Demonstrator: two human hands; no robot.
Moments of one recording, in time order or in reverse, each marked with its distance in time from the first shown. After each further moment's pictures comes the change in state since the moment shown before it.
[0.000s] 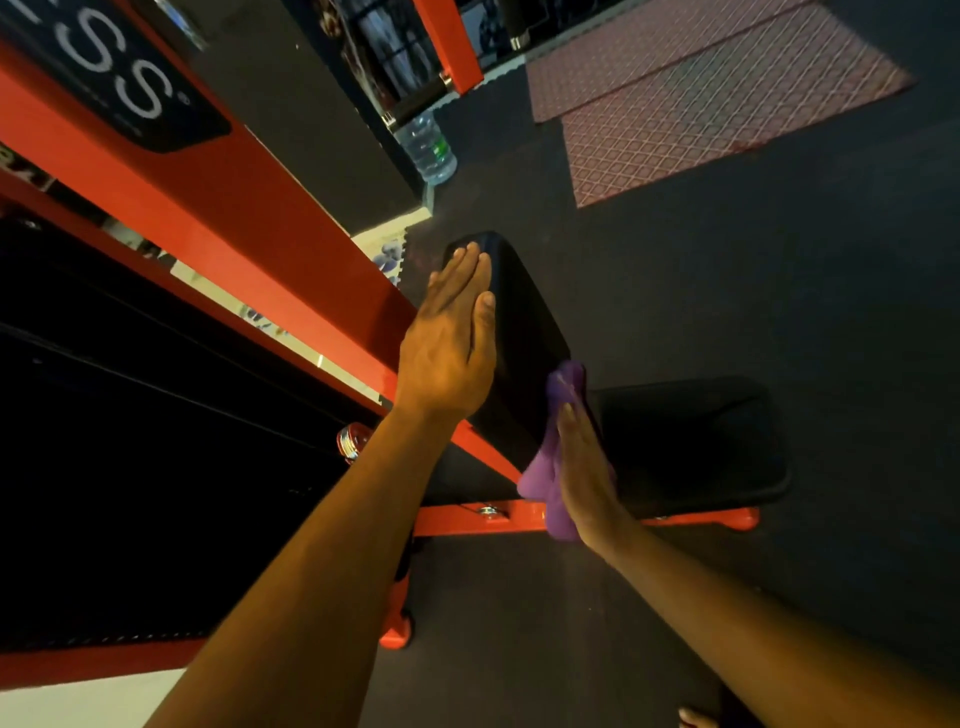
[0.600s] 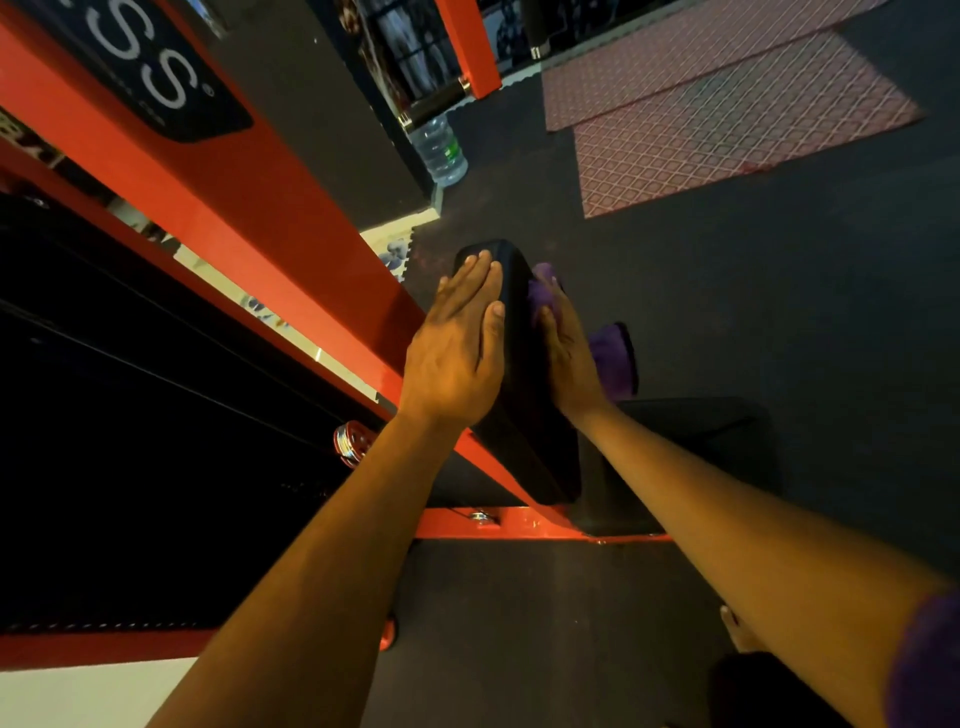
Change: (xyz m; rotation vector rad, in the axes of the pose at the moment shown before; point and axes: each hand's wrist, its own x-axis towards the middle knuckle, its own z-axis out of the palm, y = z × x) left_hand 0.000 -0.003 0.002 -0.010 0.040 0.043; right_hand 0.103 -0.060 -0.022 0.206 -0.105 -0.391
